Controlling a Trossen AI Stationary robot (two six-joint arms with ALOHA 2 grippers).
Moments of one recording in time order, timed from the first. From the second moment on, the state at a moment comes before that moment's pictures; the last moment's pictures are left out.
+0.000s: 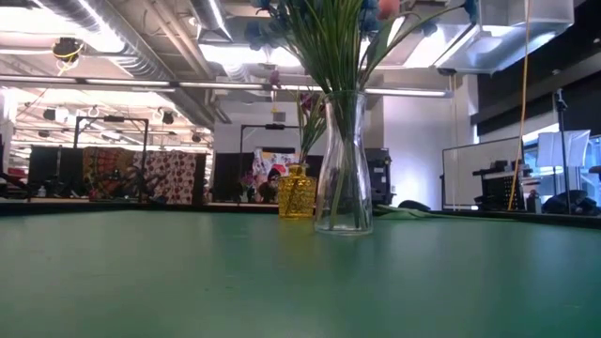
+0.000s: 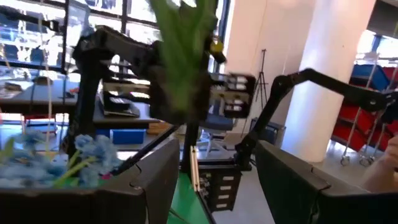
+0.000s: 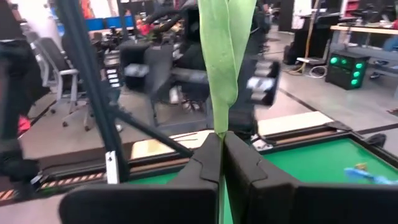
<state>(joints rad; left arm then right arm) -0.65 1.07 0.74 0.46 -0.37 -0.12 0.58 1.79 1.59 0.09 0.74 0.18</state>
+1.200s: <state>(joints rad) -0.55 1.22 0.74 0.71 -0.40 -0.09 0.44 1.82 1.59 0.37 0.53 0.10</state>
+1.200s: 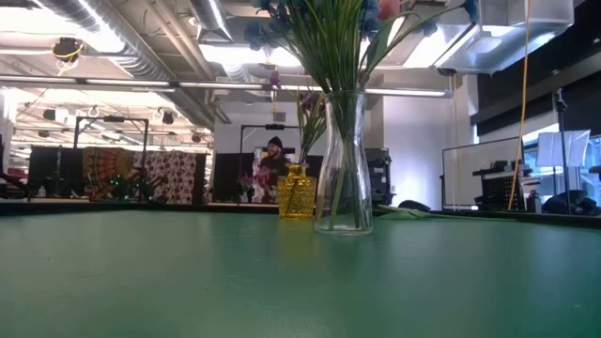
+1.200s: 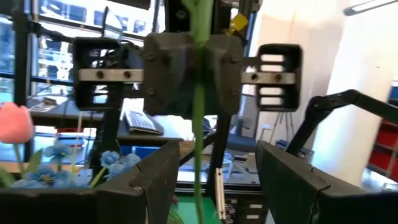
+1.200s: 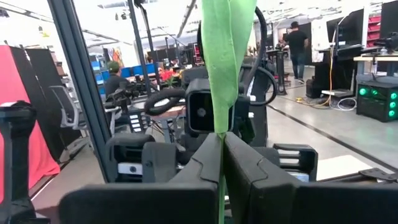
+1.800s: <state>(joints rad) -0.51 1.22 0.74 0.70 -0.41 -0.10 0.44 1.82 1.59 0.40 0.50 0.10</state>
